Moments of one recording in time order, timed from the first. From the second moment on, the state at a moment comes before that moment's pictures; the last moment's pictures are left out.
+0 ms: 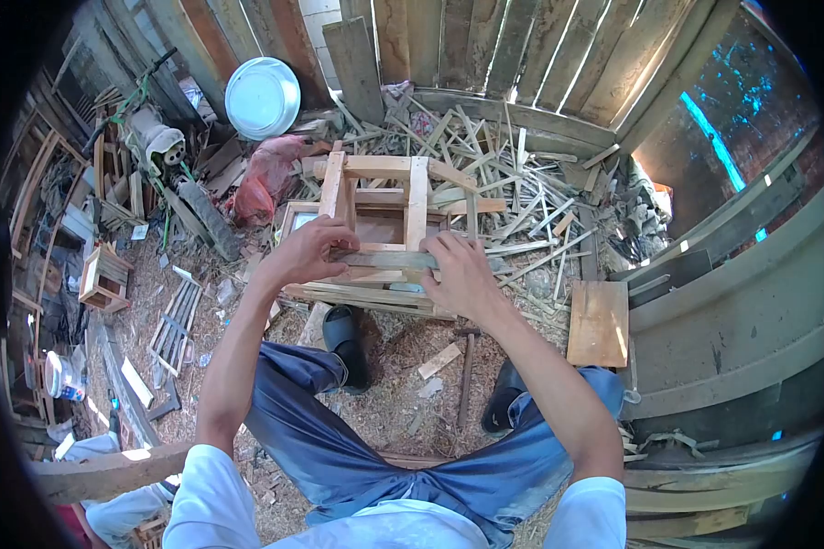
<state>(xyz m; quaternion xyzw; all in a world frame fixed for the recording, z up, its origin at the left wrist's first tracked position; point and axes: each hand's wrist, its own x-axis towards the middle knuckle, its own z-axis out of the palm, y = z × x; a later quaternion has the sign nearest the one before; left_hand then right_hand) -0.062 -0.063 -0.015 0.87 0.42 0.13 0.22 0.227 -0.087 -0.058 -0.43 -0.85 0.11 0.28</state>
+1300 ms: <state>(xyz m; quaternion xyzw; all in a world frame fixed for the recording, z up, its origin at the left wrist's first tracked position) -0.071 -0.064 -0.012 0.82 0.45 0.17 0.31 0.227 -0.088 -0.052 -0.47 -0.83 0.13 0.25</state>
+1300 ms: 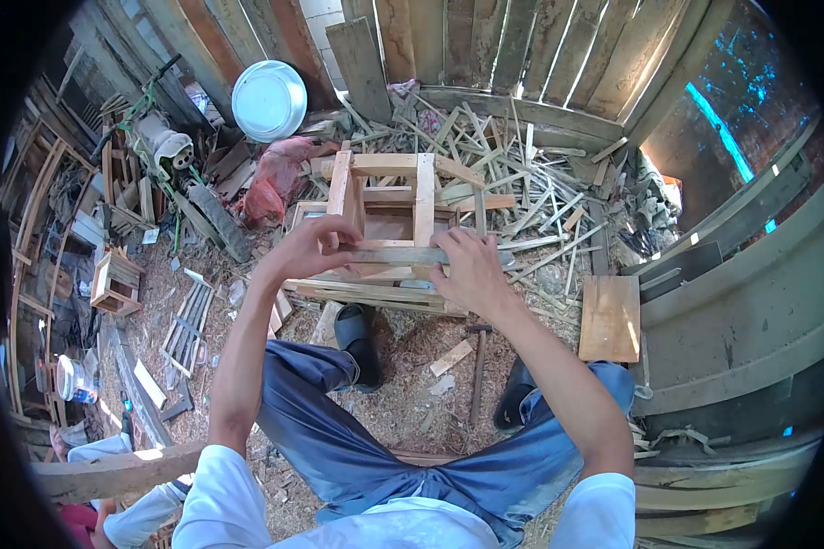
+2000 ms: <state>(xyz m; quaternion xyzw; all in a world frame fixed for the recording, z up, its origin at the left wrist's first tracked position) -0.074 -0.075 -0.010 0.88 0.43 0.18 0.12 0.231 -0.084 -0.056 -0.41 -0.82 0.22 0.34</state>
